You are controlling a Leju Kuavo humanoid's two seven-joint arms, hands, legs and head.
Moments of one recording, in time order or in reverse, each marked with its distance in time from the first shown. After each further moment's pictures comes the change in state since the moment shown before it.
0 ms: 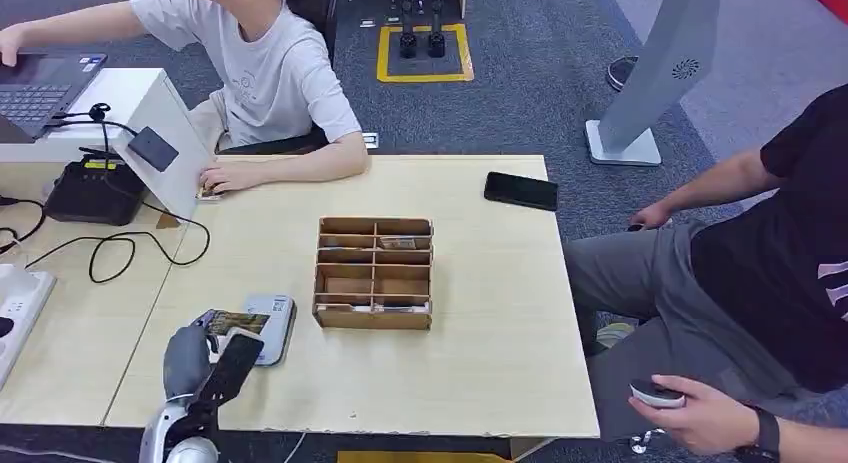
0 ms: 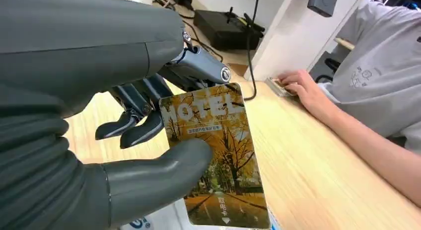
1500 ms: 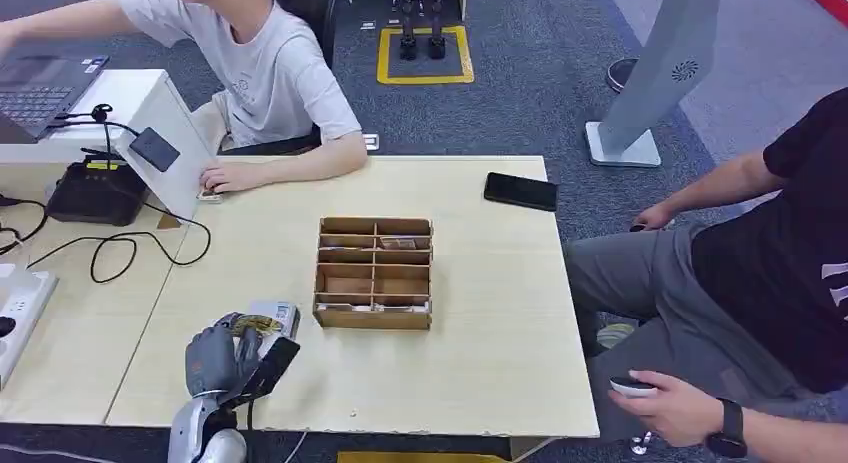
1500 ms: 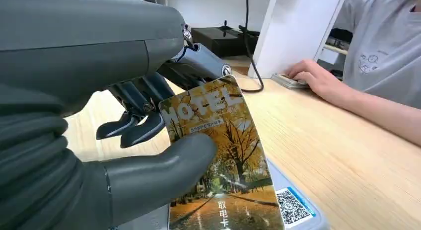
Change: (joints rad) left arm -0.137 -0.029 -0.003 0.353 -0.222 0.138 0.047; right arm -0.026 0.002 0.000 -0.013 0.051 0.016 0.006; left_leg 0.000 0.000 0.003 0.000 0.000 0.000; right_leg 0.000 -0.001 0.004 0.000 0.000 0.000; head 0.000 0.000
